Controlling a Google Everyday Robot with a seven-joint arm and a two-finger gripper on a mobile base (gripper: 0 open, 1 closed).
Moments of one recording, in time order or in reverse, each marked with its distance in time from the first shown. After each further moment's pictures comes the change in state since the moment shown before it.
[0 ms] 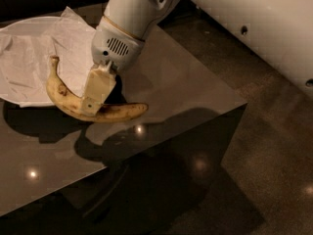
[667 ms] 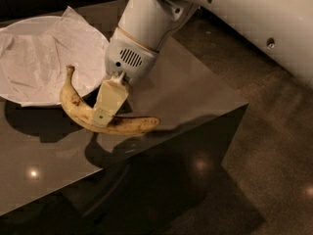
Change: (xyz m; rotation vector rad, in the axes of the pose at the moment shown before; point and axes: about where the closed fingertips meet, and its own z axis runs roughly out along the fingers) arm 0.031 0.021 -0.001 -0.003 0.012 0.100
